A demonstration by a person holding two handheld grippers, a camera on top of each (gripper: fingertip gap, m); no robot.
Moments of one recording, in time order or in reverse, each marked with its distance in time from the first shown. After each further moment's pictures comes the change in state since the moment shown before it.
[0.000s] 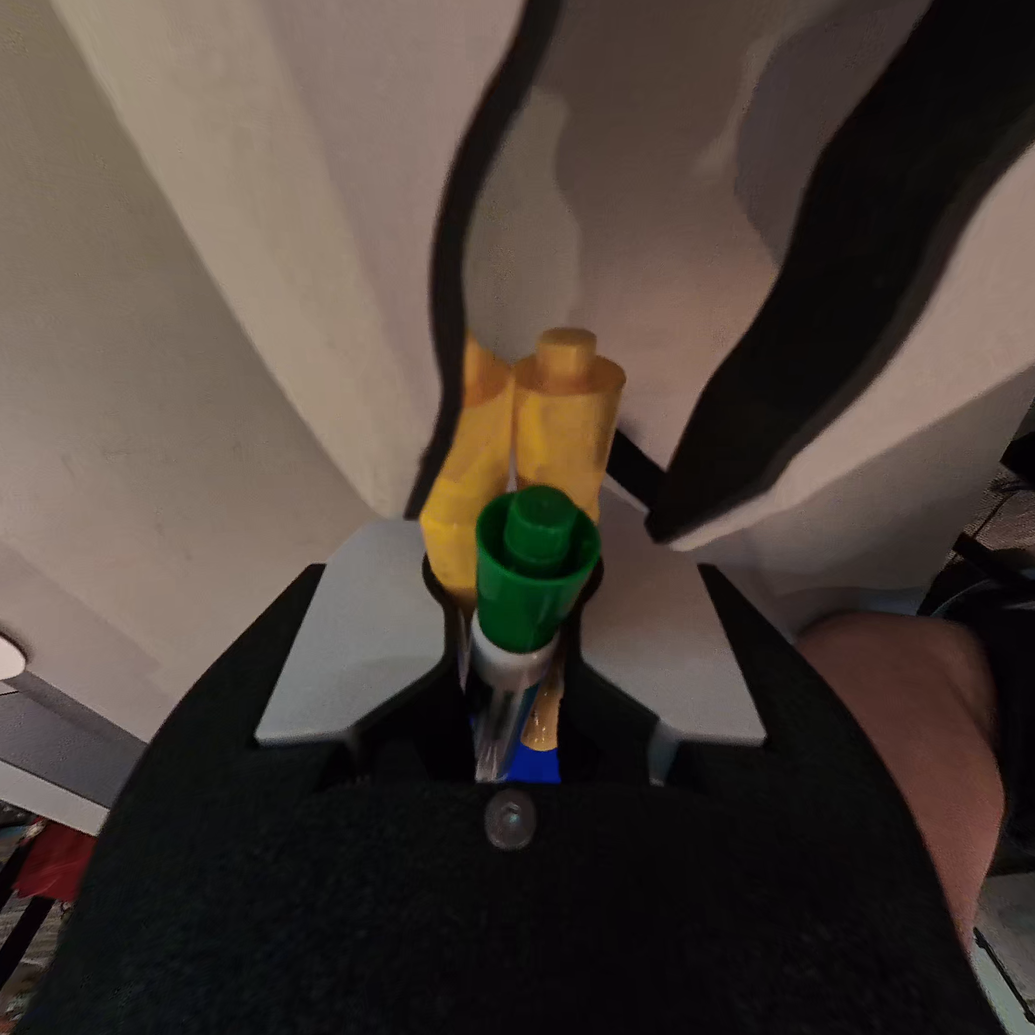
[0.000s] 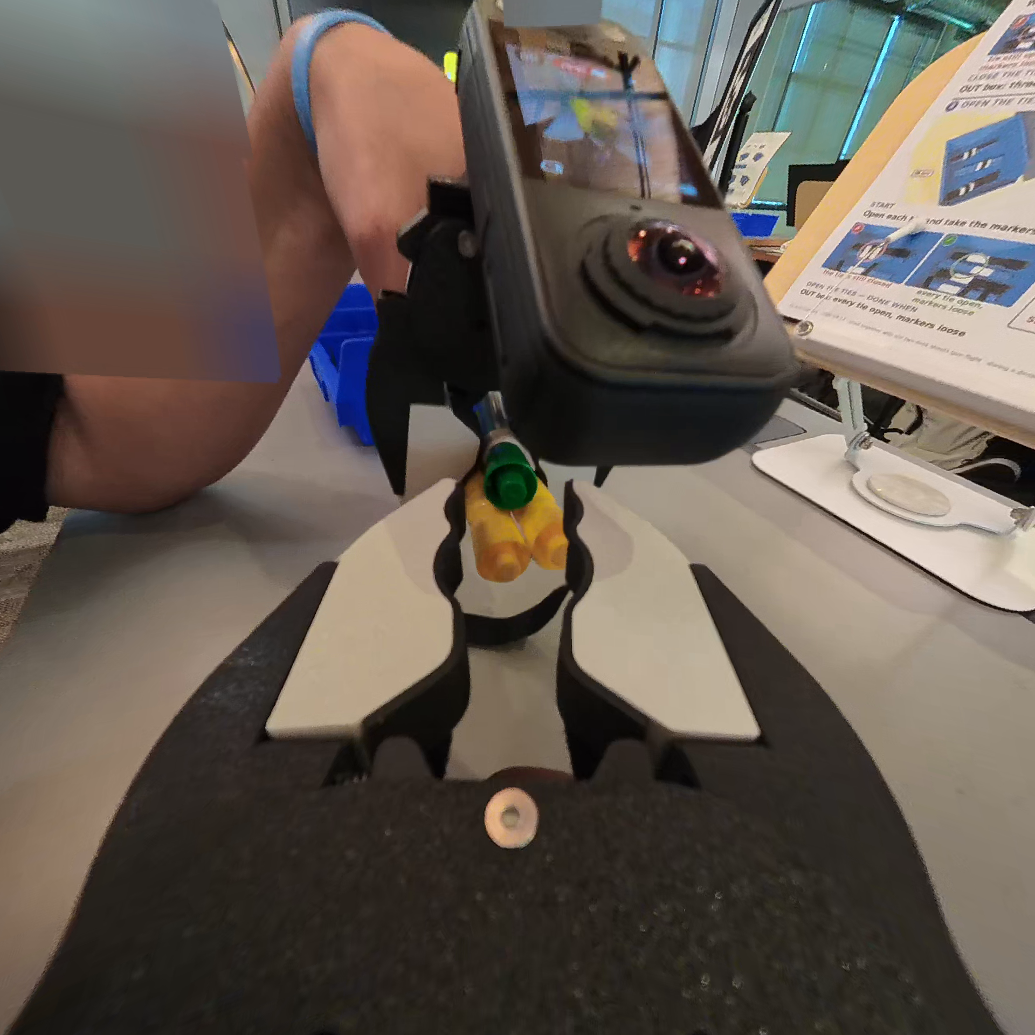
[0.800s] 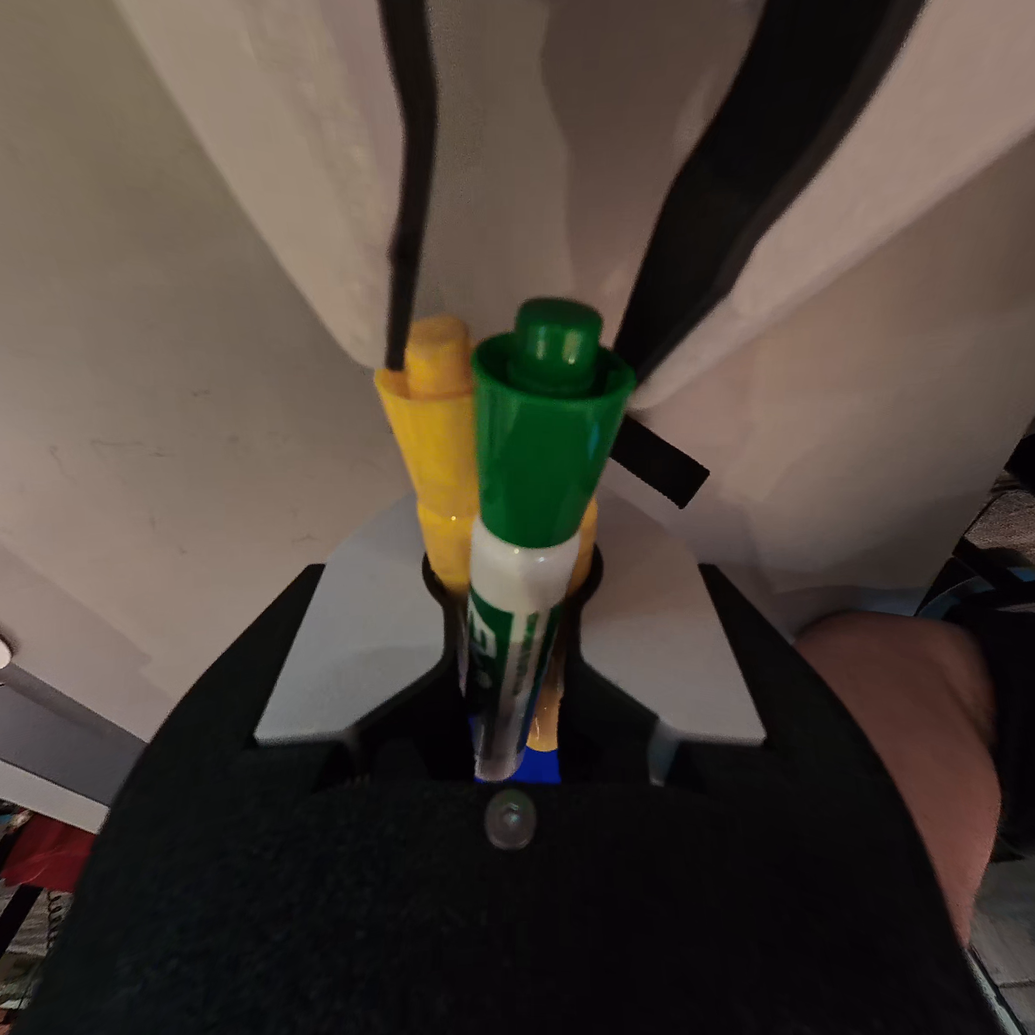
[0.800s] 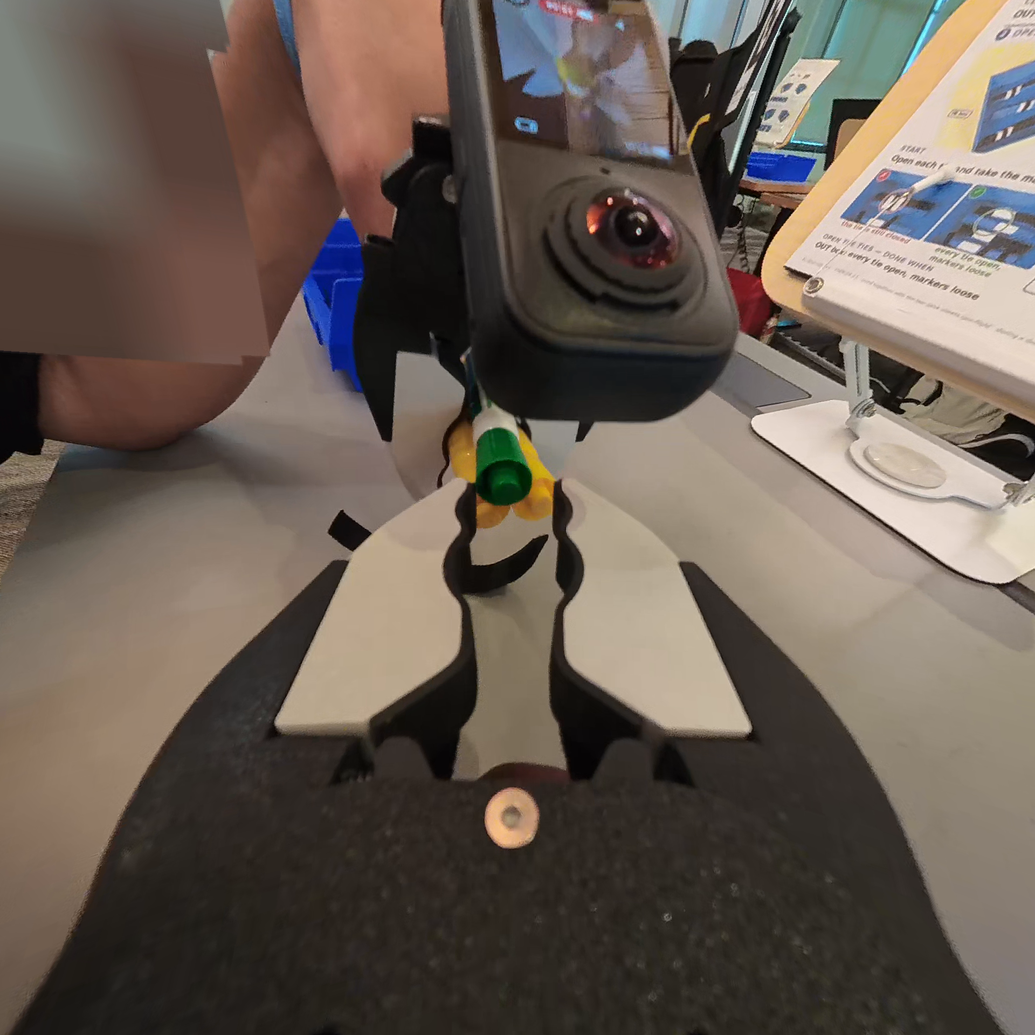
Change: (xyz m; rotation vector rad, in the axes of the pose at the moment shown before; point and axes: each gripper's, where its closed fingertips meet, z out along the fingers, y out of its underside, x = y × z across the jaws) left arm -0.003 0.004 0.003 -0.013 0.005 -0.020; right arm 0.011 0.013 -0.012 -0.096 -0.032 -0.028
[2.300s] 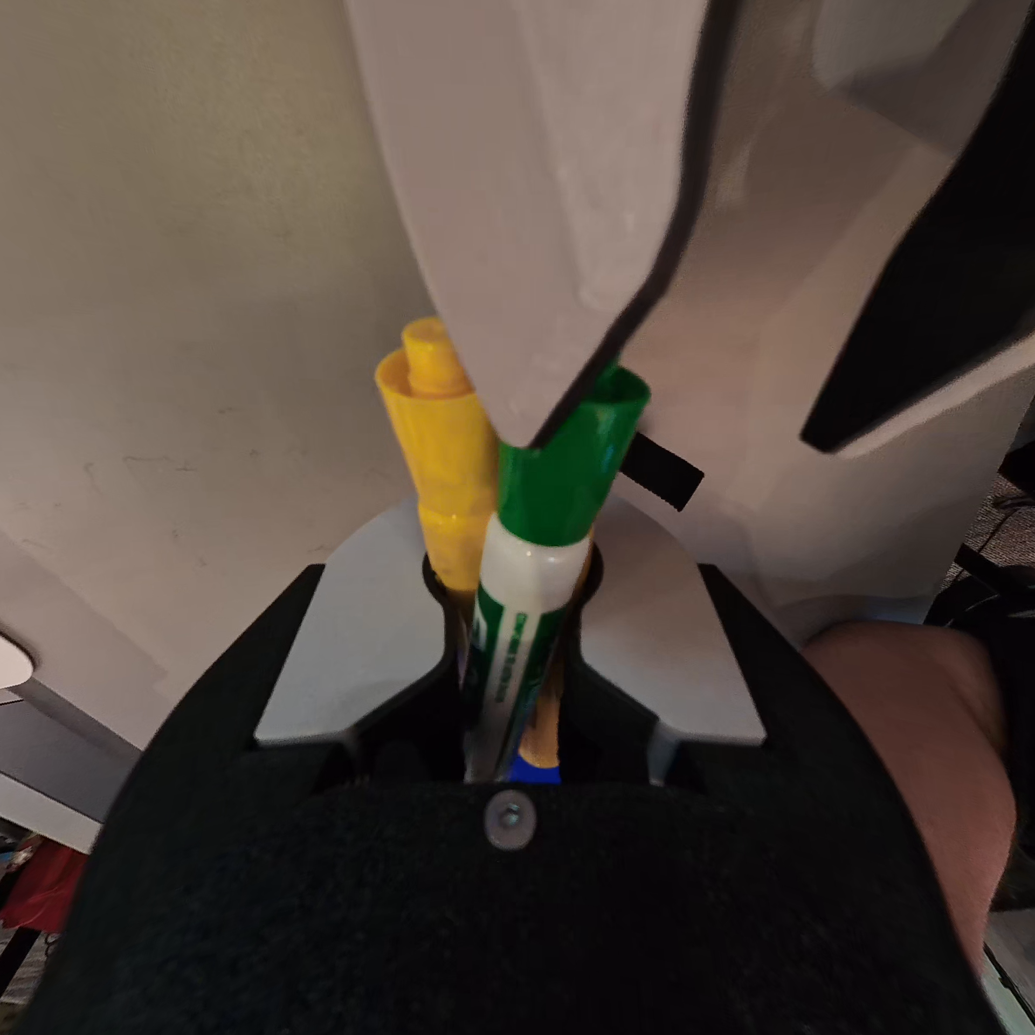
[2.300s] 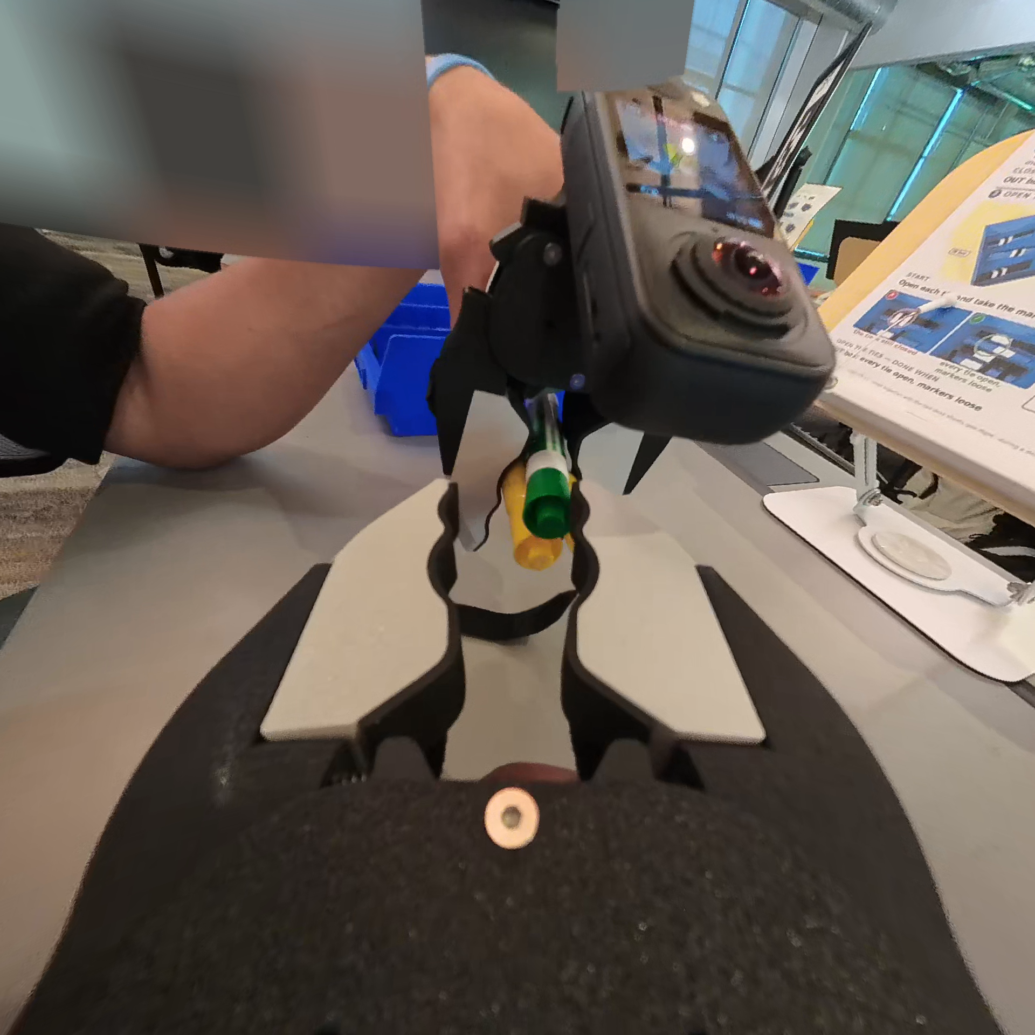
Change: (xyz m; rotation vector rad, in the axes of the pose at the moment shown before) left arm 0.000 -0.005 -0.007 0.059 -0.007 0.021; right arm -0.022 -0.021 -0.003 0.119 -0.048 -0.084
